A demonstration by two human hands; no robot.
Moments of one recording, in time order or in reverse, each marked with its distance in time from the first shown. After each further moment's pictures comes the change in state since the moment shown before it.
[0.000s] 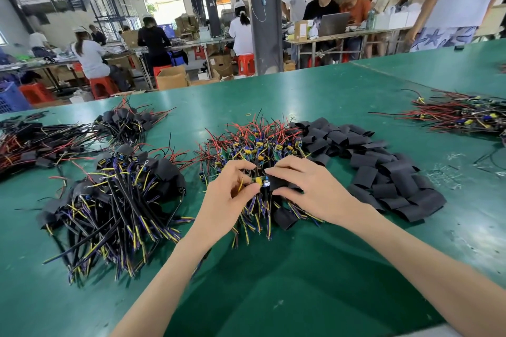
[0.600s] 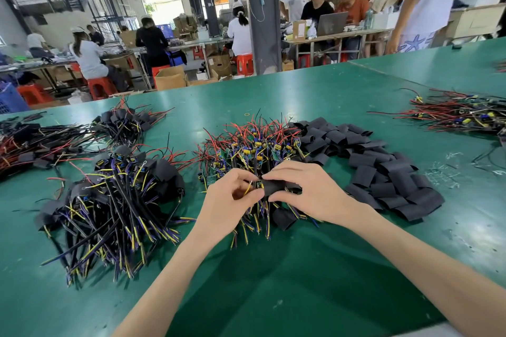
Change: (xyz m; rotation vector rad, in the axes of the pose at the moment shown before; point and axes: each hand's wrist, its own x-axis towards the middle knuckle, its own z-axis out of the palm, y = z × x) left_hand 0.000 -0.001 0.005 -0.036 0.010 -0.140; right_hand 0.003 -0.002 0.002 0.241 -0.025 0.074
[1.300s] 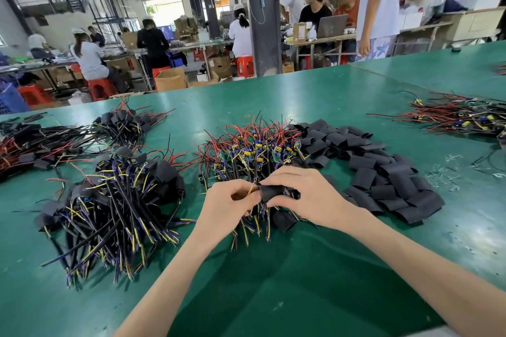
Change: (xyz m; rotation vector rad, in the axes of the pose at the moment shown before) left_hand 0.000 -0.002 -0.002 0.048 -0.043 -0.034; right_hand -0.003 0.001 0.006 0.039 -0.003 0.003
